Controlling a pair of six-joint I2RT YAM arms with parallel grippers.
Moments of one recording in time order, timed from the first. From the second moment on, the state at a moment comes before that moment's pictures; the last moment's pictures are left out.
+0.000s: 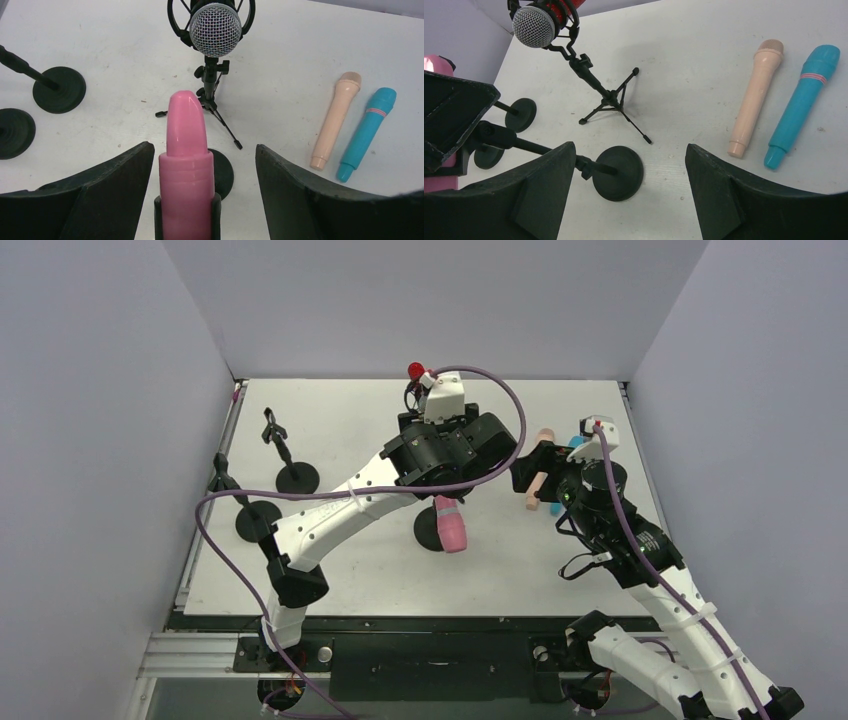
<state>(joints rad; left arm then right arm) -1.13 1.95 2.35 -1.38 -1.04 -0.99 0.51 0.79 0.98 -0.46 0.21 0.46</state>
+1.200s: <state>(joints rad) -0.73 1.25 1.70 -0.79 -0.59 -0.49 1.02 1.21 1.59 -0.81 0.29 0.43</state>
